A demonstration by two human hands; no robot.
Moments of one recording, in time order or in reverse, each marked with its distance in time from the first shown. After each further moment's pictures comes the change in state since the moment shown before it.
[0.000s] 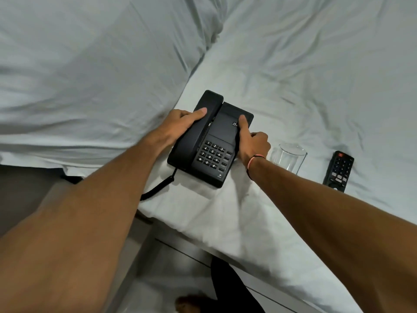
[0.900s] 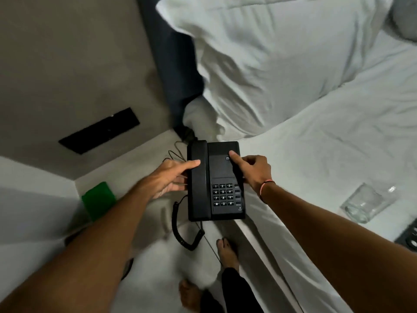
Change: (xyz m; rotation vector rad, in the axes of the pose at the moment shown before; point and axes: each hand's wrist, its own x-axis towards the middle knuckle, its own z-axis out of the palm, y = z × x) left_hand -0.316 -0.191 -0.118 -0.518 0.314 -0.222; right_hand -0.242 0.041 0.087 -0.326 -0.681 -0.439
